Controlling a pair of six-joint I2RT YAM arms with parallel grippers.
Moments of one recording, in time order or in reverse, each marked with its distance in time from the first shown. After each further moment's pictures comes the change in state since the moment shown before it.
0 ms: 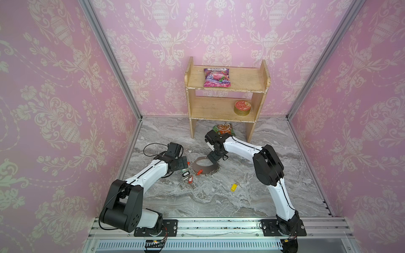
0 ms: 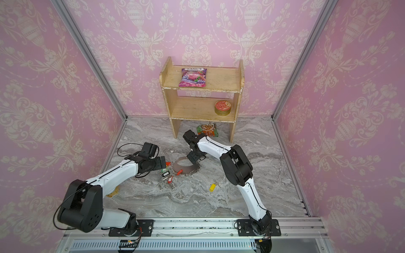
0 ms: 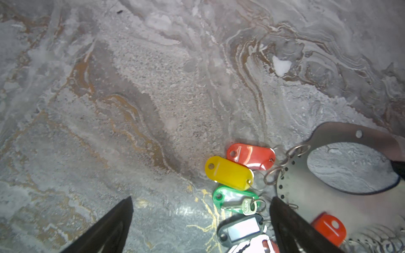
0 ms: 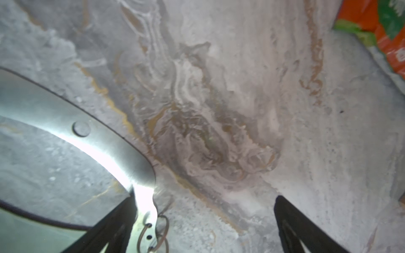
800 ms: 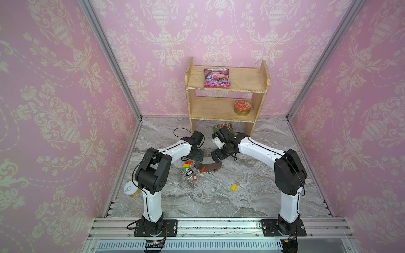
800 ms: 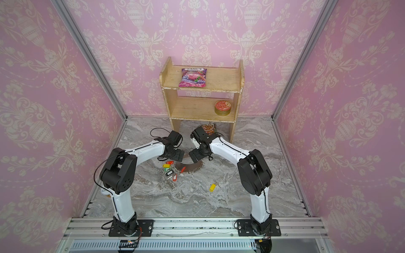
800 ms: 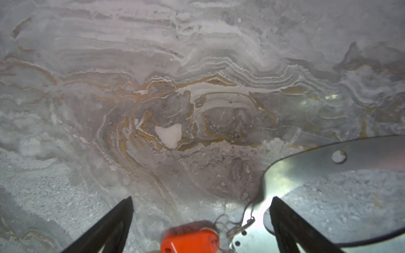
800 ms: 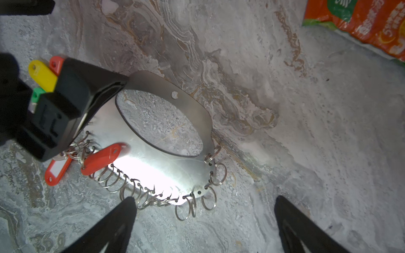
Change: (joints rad) left arm -0.156 0.499 0.480 -0.132 -0.075 0.246; right arm -0.020 -0.312 -0.292 0.132 -0.225 0.113
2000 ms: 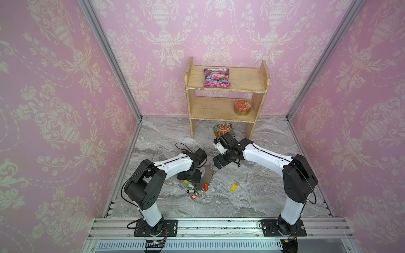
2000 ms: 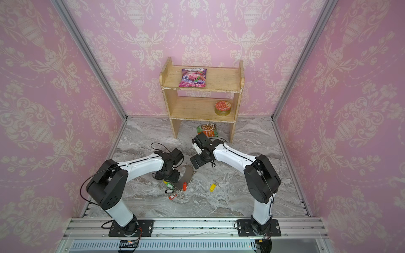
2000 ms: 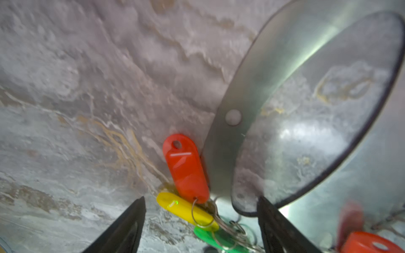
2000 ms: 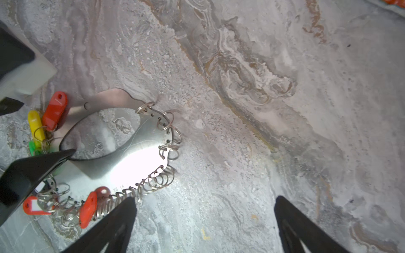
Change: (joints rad) left arm -0.174 -0.240 -0.301 -0.283 0.090 -0.248; right arm 0.045 -0.130 -0.173 0.060 -0.034 0.043
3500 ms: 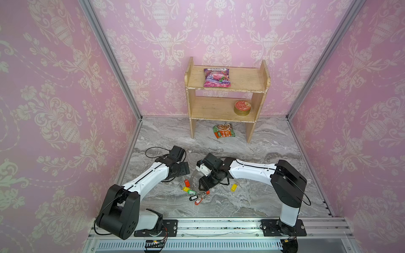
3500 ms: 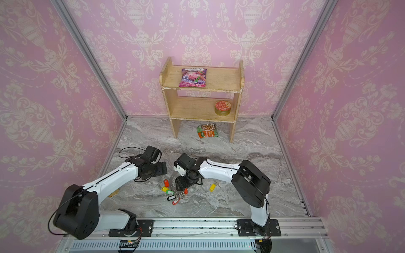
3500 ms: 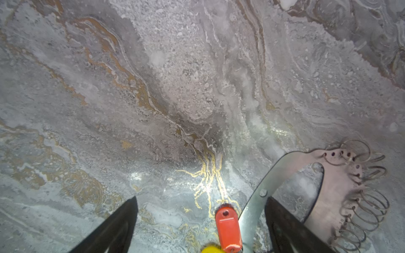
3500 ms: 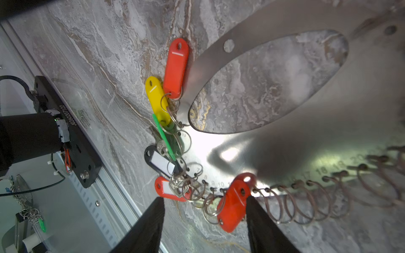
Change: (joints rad) left arm 0.279 -0.343 -0.213 0.252 0.042 -0.127; right arm 0.272 0.055 -0.097 0.135 -0.294 0.276
